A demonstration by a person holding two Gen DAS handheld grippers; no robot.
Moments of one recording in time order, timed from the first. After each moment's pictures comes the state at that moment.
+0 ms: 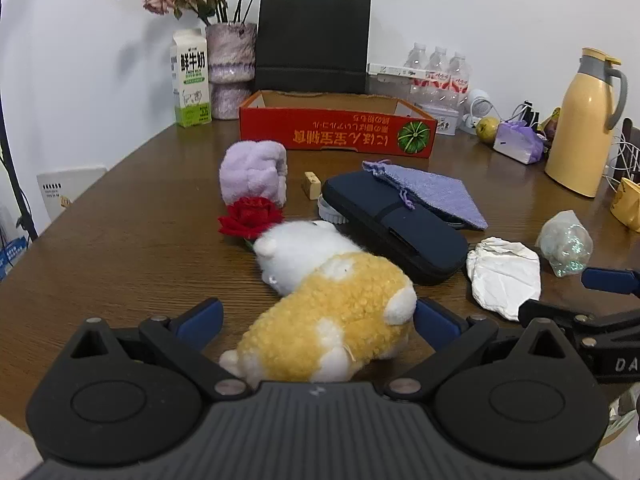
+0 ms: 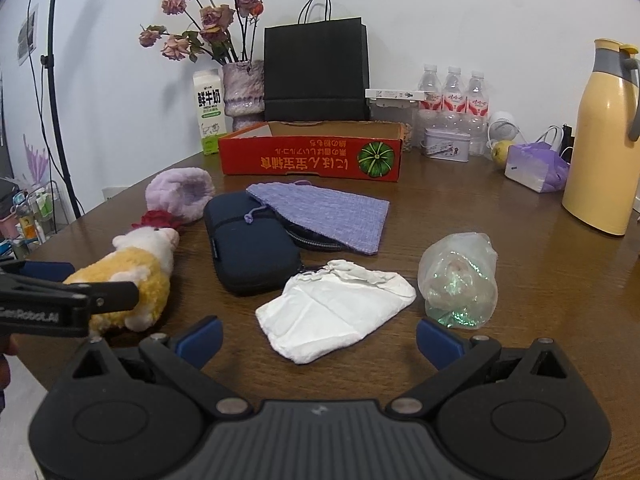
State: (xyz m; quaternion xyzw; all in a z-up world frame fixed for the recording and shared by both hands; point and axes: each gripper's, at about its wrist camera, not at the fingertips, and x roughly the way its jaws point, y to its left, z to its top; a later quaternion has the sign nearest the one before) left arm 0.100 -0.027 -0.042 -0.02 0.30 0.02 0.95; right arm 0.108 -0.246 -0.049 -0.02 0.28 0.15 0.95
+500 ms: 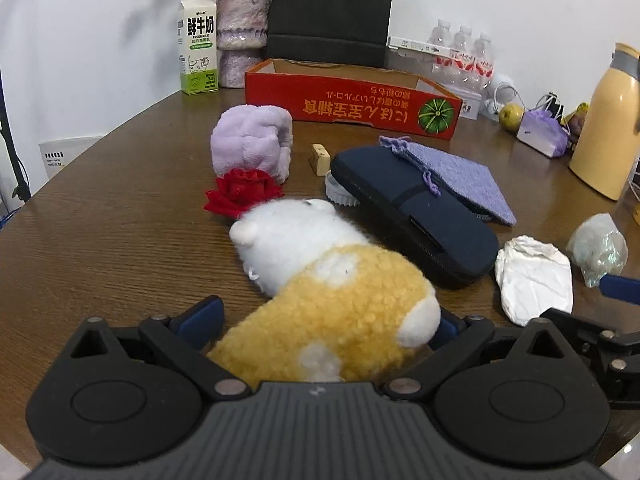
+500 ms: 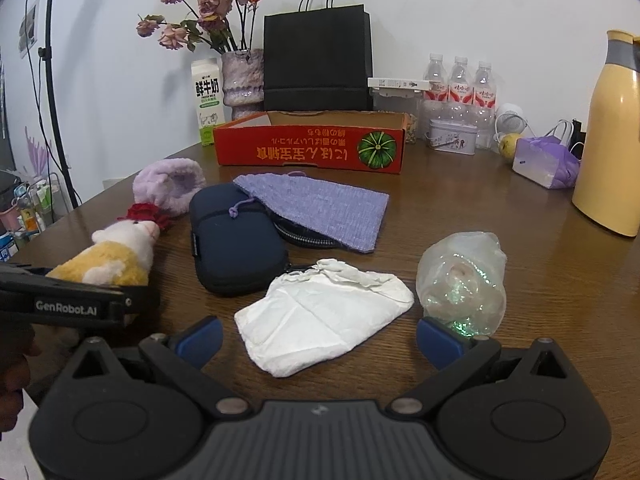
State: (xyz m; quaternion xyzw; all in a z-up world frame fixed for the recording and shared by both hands) left arm 0.134 -0.027 -0.063 -0.05 0.33 0.03 0.94; right arm 0.131 -0.249 -0.060 -0.02 0.29 0.16 0.94
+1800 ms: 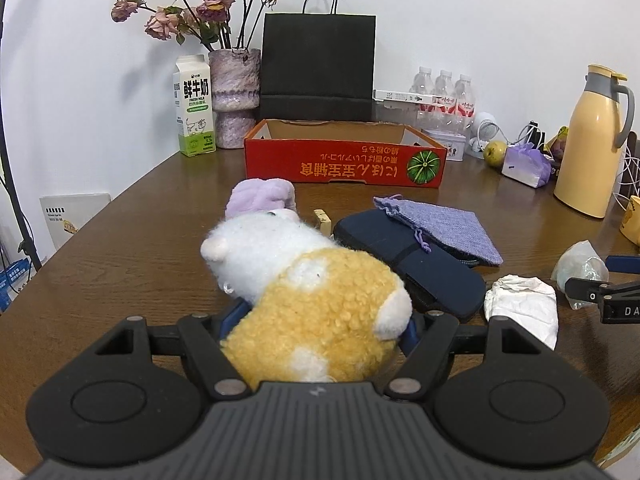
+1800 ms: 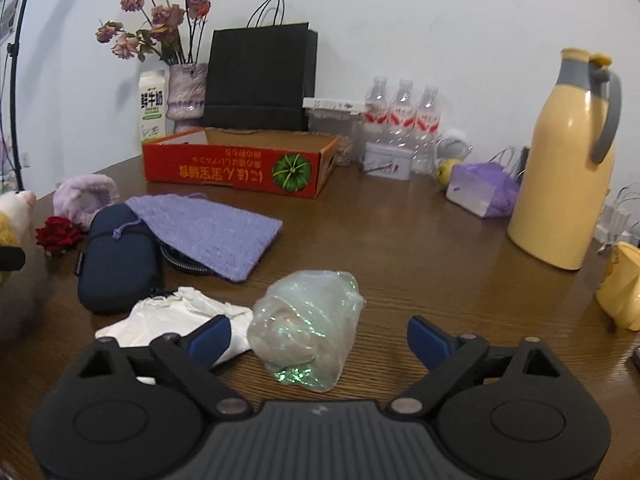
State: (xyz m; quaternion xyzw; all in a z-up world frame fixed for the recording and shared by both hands) left arm 0.117 -0.020 -0.033 -0.02 0.26 0.02 0.97; right arm 0.169 -0.318 -0.057 -0.06 0.26 0.11 0.96
